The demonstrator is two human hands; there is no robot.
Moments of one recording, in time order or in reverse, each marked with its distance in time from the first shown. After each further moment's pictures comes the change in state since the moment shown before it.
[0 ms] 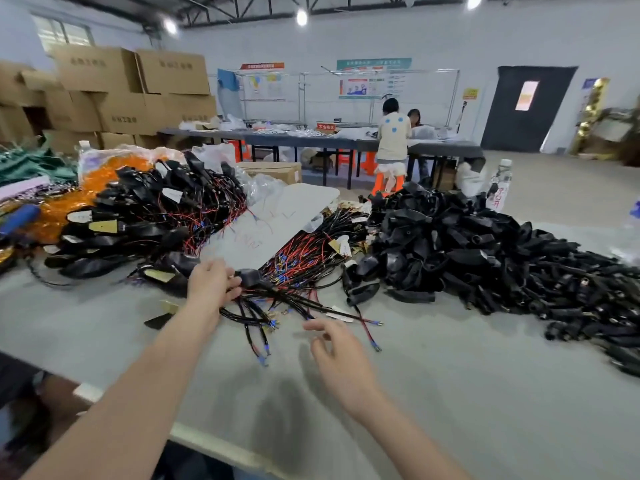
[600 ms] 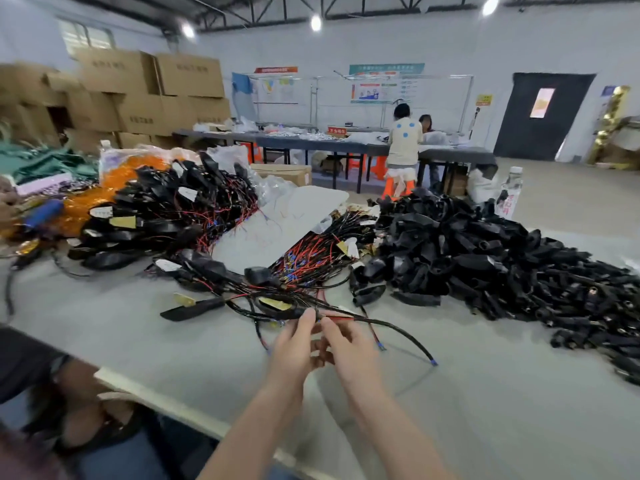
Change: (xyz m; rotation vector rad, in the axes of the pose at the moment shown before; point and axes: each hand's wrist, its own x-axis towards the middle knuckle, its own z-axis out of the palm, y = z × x) left_hand -0.152 -0.062 0.049 -0.210 -0.309 -0.169; right_hand -0.009 -0.028 -0.010 0.782 0.157 0.359
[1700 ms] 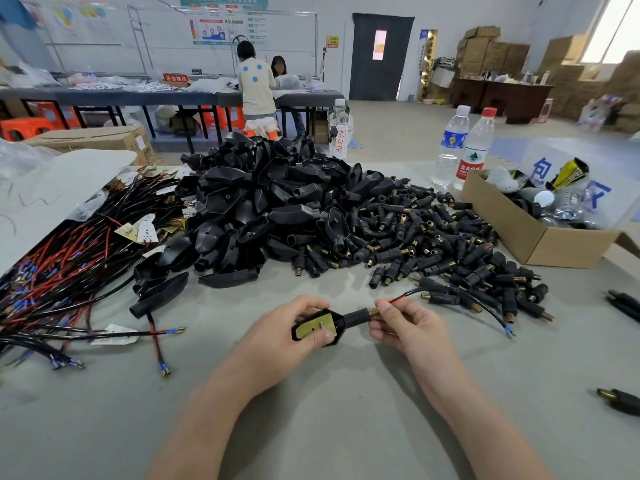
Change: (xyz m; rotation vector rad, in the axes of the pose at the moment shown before) left_hand 0.049 -0.131 0.198 1.013 -0.852 0.425; right_hand 0.020 -0.016 -0.343 0.031 0.467 -0.099
